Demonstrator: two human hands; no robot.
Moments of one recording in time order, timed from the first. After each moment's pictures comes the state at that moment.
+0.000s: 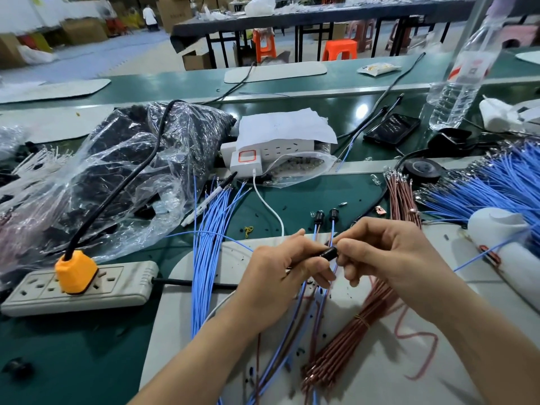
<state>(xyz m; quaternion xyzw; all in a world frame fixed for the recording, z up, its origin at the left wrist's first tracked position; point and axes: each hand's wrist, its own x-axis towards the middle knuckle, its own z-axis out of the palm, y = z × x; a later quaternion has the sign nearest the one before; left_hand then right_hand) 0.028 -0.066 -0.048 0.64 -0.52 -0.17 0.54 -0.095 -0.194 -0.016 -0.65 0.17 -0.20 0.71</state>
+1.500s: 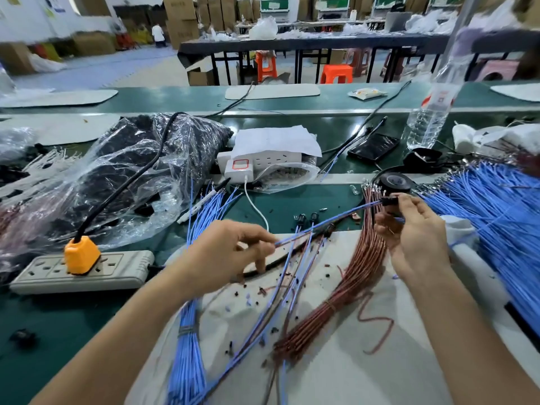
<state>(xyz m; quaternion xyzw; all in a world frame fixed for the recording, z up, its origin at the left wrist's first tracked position) 0.041 -0.032 0.007 0.76 -0.47 -0.22 0.40 -0.104 -0.243 -0.019 -0.40 0.30 -0.48 0.72</state>
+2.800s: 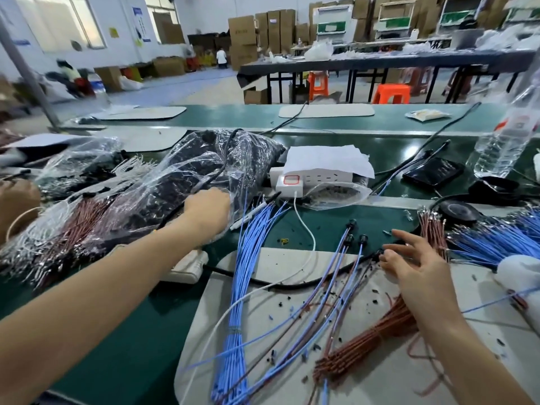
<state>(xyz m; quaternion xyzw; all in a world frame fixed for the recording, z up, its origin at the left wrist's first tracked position) 0.169 -0.021 0.012 0.95 -0.27 0.06 -0.14 -0.086 -0.213 -0.050 -0.69 0.31 -0.33 0.57</state>
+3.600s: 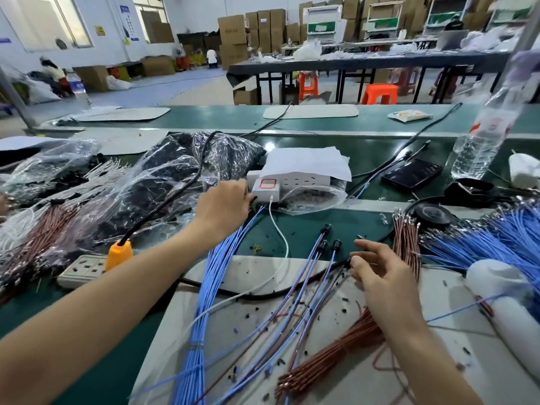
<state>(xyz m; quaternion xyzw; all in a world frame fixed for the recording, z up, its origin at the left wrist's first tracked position) 0.141 -0.081 0.009 0.91 -0.35 0.16 0.13 -0.087 -0.212 -0.049 -0.70 0.30 -0.32 0.56</state>
